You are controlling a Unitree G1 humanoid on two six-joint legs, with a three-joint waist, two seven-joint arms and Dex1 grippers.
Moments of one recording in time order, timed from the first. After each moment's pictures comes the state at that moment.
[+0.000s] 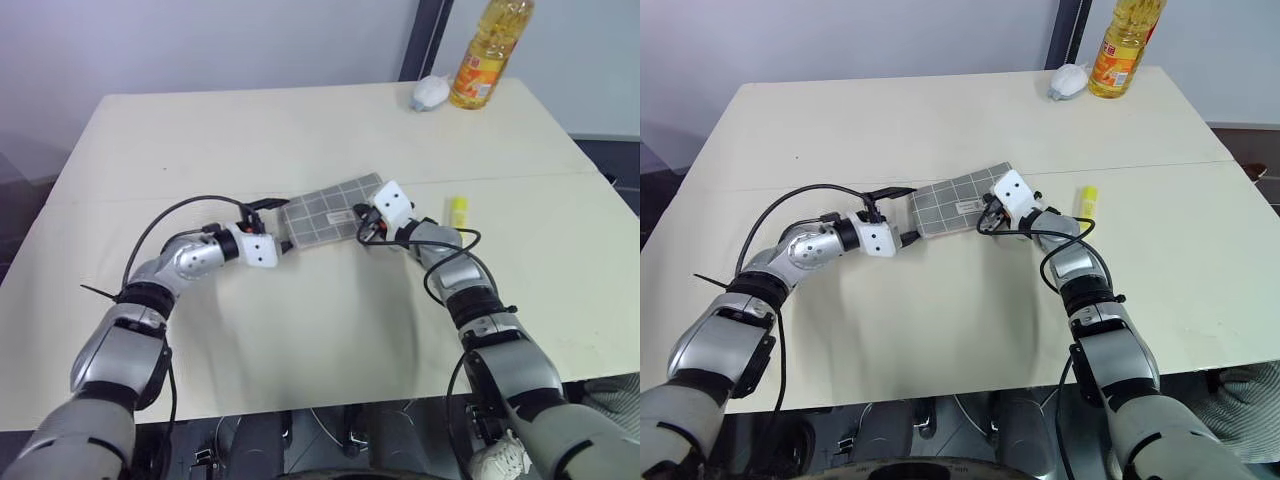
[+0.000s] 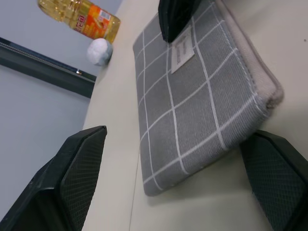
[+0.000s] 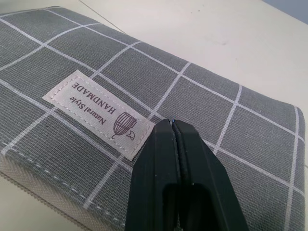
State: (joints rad) left arm -0.85 0.49 -0.31 1.10 0.53 -1.02 -0.33; right arm -0.79 -0.29 0.11 0.79 -0.06 -0.10 0.57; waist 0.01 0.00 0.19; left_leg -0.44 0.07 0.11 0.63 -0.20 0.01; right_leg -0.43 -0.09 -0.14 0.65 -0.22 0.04
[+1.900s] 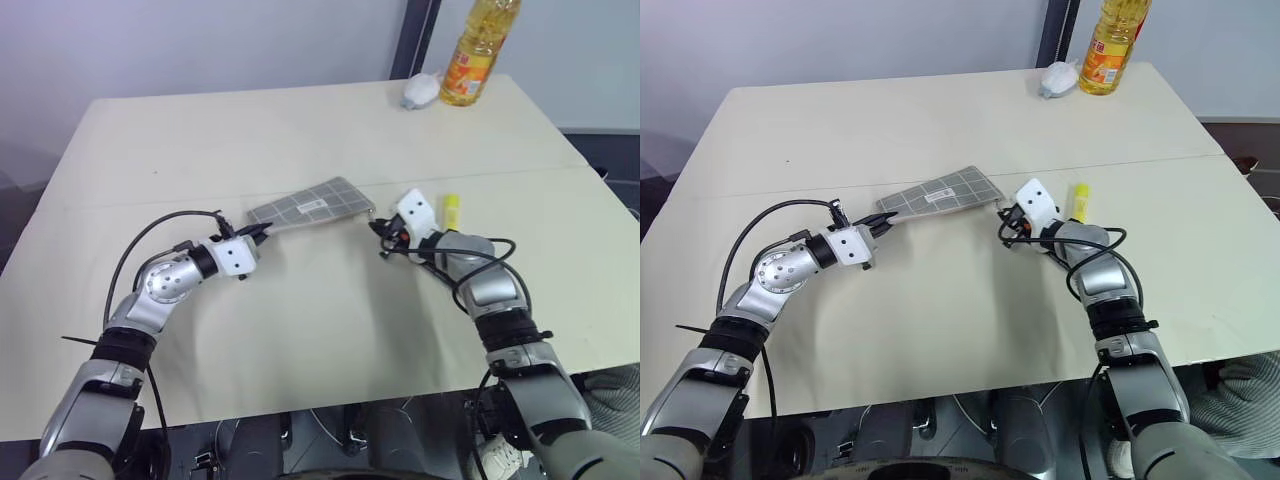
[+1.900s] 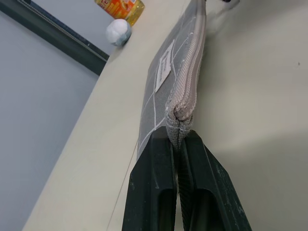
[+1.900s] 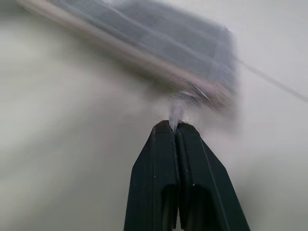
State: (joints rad) left arm -0.50 0.56 -0.18 0.55 0.23 -0.69 -0.48; right arm -0.61 -0.37 0.13 0.32 0.04 0.25 0.71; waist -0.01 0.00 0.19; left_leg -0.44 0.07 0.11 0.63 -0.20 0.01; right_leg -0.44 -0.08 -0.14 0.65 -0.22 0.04
